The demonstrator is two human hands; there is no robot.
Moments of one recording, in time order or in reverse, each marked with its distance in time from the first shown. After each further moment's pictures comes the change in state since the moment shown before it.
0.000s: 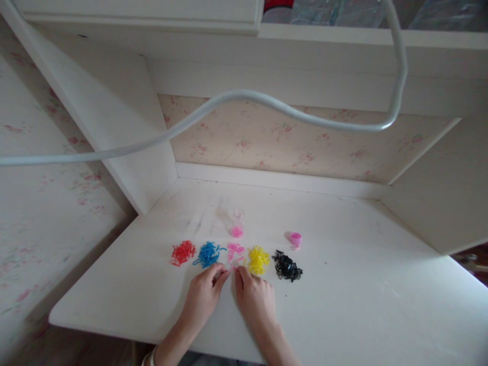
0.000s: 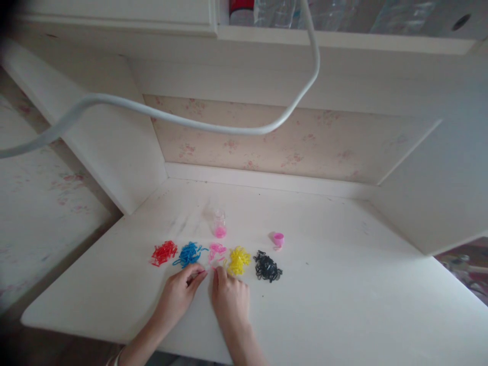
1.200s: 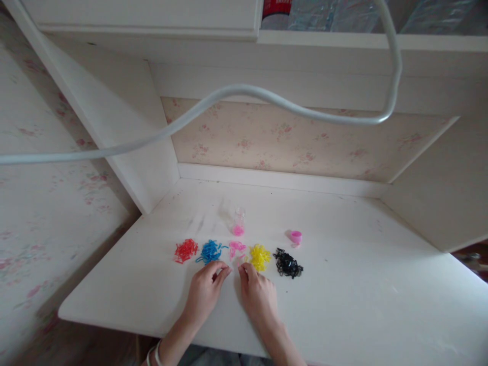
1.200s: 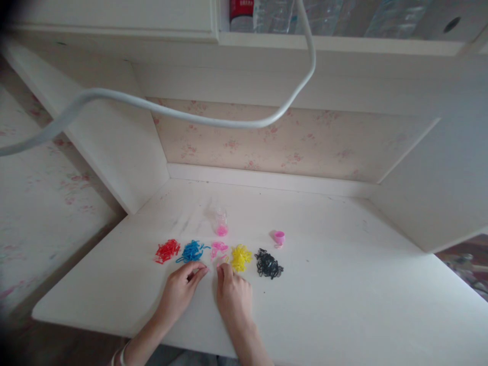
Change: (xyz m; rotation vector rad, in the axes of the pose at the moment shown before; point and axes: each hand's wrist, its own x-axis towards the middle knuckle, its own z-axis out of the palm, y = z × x) left_hand -0.001 0.002 -0.003 0.025 0.075 0.048; right_hand -0.005 0.005 0.006 0.094 0.030 0.022
